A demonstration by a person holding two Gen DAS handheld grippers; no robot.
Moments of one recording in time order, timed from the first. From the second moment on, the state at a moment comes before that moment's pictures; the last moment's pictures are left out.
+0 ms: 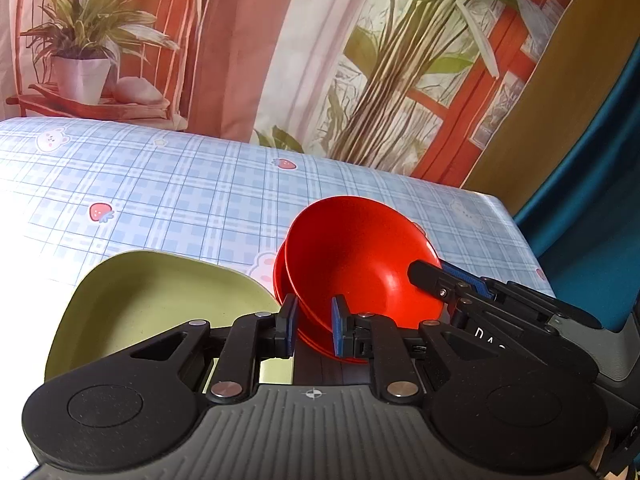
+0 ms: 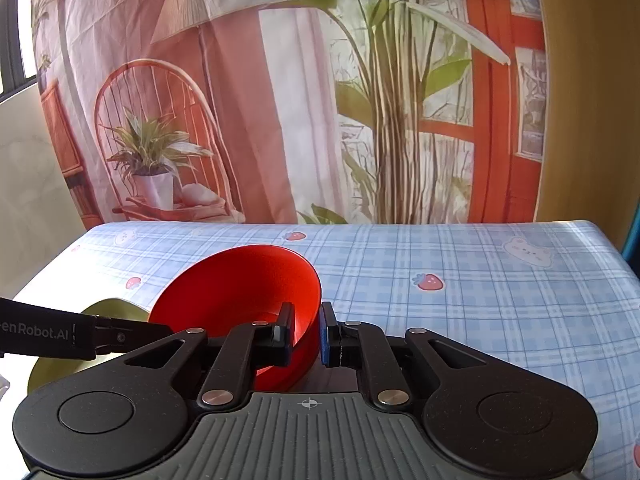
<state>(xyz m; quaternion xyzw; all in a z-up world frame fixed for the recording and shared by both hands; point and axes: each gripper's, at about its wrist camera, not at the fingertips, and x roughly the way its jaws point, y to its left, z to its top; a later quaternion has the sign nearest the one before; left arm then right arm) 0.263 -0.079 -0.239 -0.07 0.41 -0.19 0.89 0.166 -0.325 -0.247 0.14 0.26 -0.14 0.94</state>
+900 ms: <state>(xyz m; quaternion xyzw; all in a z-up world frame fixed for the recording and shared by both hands) 0.280 -0.079 -0.232 -0.05 0.41 -0.19 0.89 0.158 -0.321 -0.262 0.17 0.27 -0.15 0.93</state>
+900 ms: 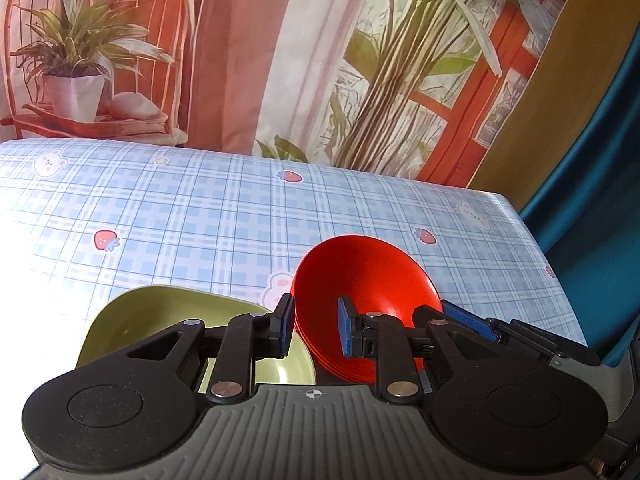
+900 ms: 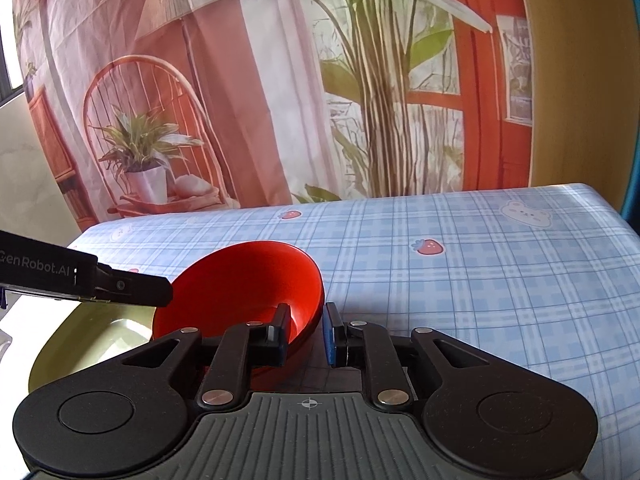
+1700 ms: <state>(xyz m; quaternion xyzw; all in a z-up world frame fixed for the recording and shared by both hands) 0.334 -0.087 -0.268 -0.08 0.48 -0.21 0.85 0.156 -0.327 -0.273 0.27 0.28 -0.13 0.91</state>
